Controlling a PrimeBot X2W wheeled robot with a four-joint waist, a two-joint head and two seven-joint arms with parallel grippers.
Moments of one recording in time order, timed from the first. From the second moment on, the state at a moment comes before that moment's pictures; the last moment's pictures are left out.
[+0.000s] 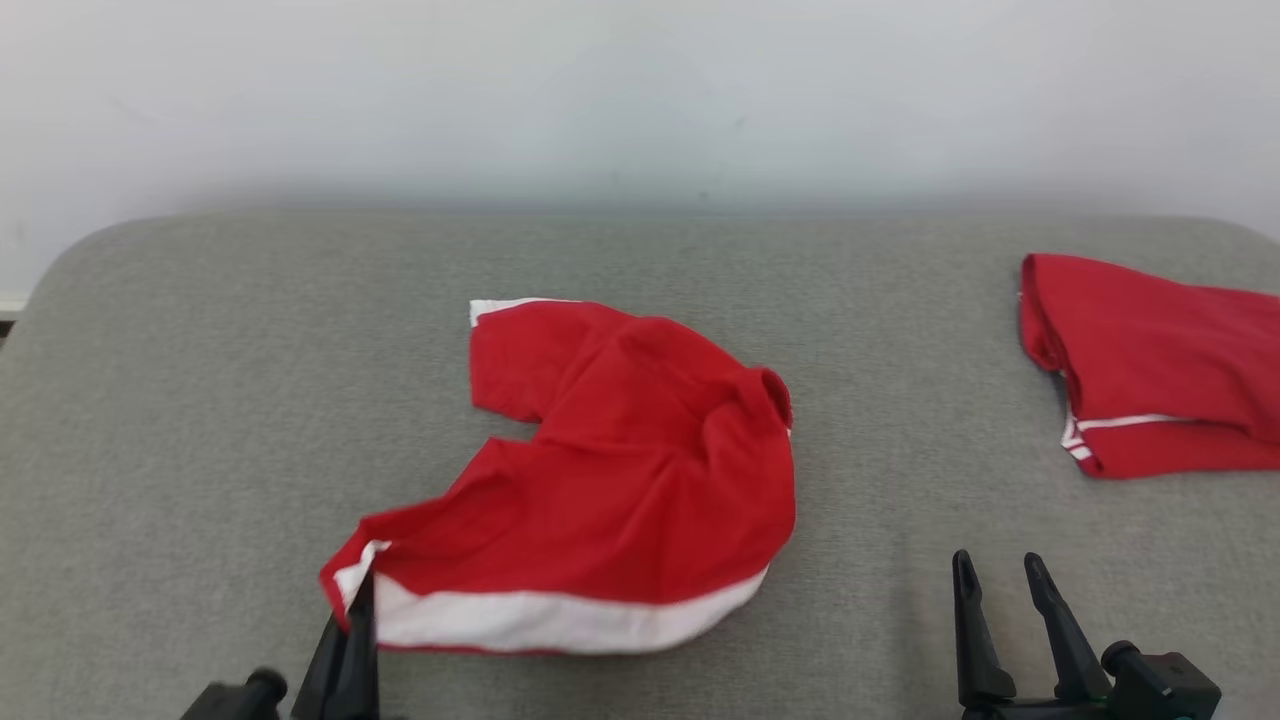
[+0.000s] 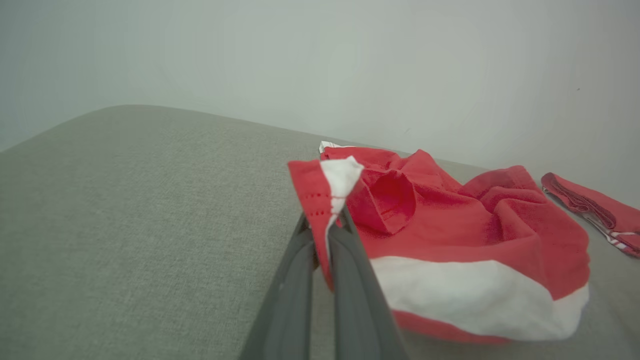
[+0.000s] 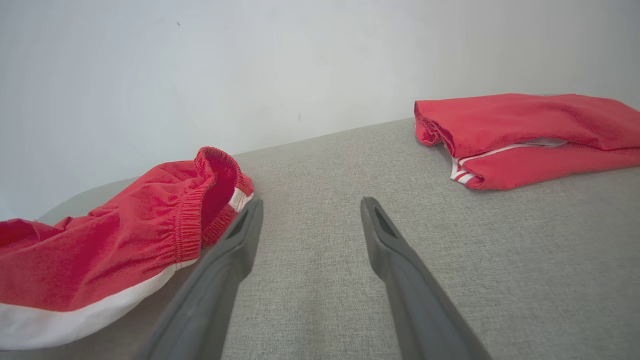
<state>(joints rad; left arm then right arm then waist) -0.03 0.07 -0.07 0.19 -0.29 -0.13 -0.26 0.04 -0.05 0.01 0.19 0.27 0.13 -0.26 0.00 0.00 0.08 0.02</state>
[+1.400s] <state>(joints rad) 0.07 0.05 0.10 0.18 -0.19 -0.12 -0.26 -0.12 -0.05 0.25 0.53 0.33 0.13 -0.26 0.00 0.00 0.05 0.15</state>
